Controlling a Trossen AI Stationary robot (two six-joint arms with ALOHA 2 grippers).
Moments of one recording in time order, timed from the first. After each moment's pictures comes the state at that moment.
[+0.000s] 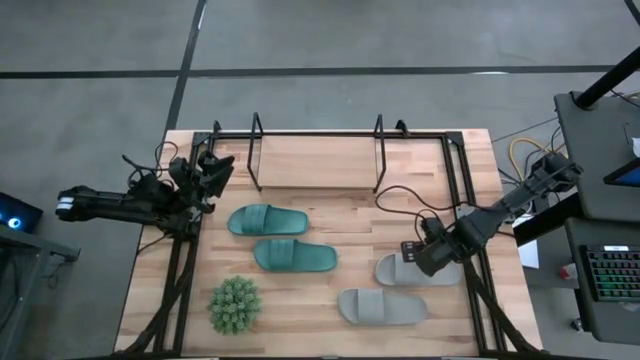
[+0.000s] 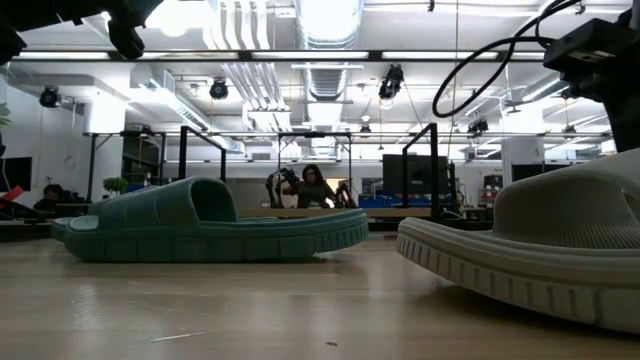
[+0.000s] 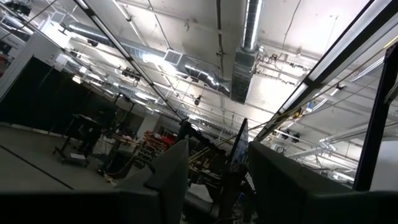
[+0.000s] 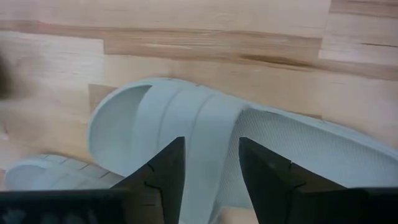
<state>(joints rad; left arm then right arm) -0.03 0.48 0.26 0.77 -0.37 -0.26 0.58 1.19 0.76 -0.94 0.14 2.05</state>
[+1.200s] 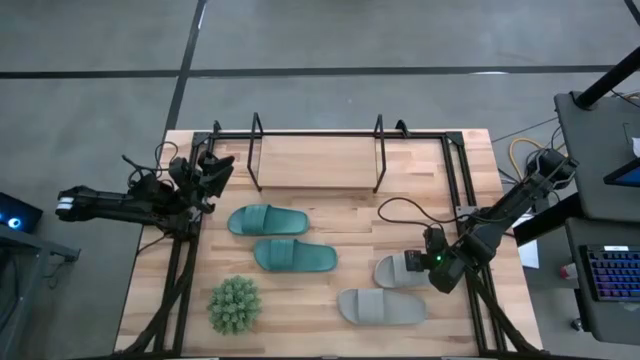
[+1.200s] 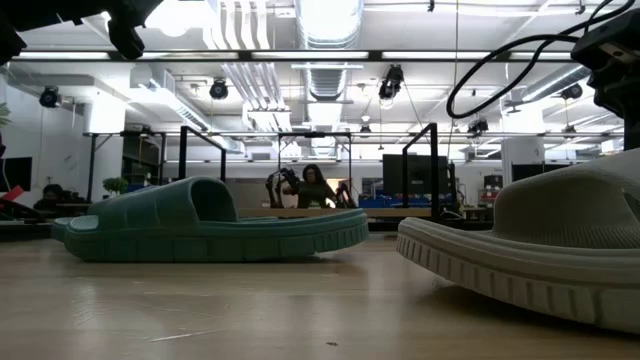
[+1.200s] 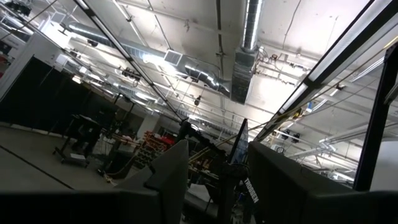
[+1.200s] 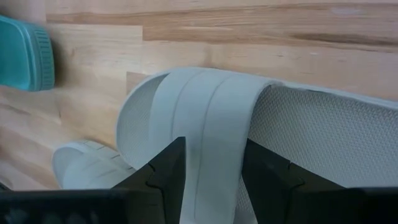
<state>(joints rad) -0.03 0.48 0.26 0.77 -0.37 -0.26 0.77 1.17 0.61 -0.66 0.37 2.20</state>
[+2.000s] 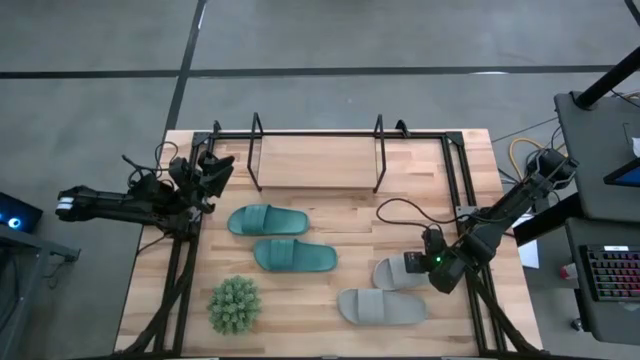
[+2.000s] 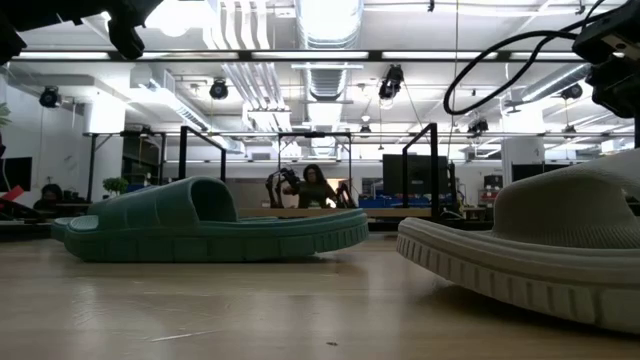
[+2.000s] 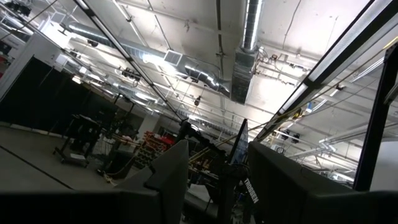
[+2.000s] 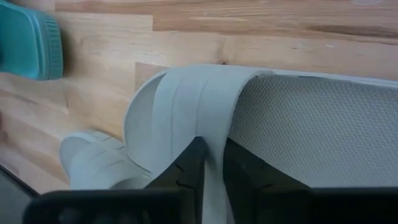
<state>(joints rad) -0.03 0.48 0.26 0.77 -0.37 -0.26 0.77 1.17 0.60 -0.62 0.36 2.16</state>
